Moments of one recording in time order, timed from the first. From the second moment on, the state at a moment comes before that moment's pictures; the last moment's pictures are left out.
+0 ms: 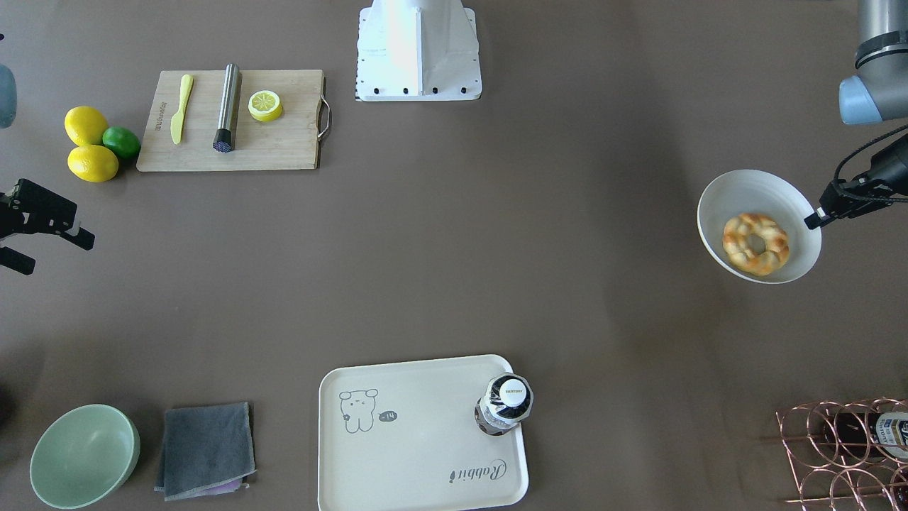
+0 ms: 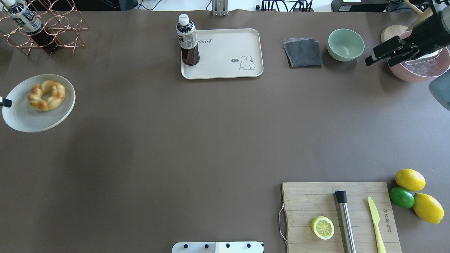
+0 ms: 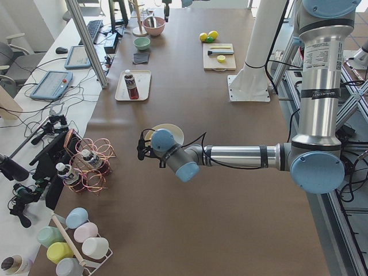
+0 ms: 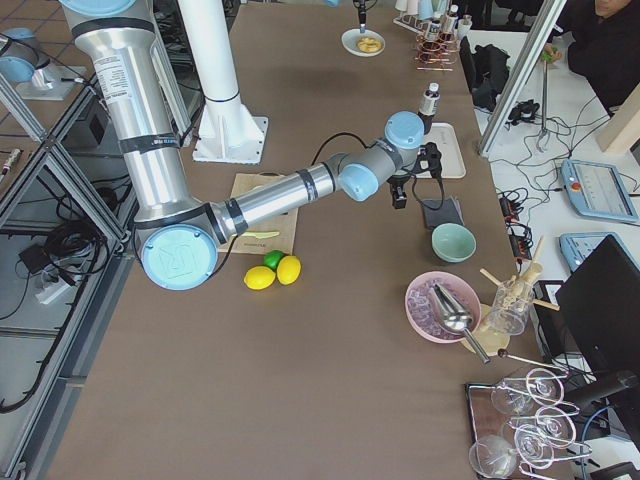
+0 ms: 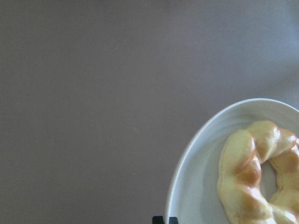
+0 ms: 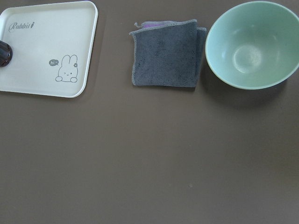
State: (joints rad) left arm -1.27 -1.55 -1.52 -2.40 -2.53 -0.85; right arm 1.22 -1.32 1.72 -1.23 2.50 0.61
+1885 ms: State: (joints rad) left arm -0.65 -2.14 -1.93 -1.71 -1.93 -1.69; right arm 0.87 -1.21 1.89 -1.05 2.30 1.18
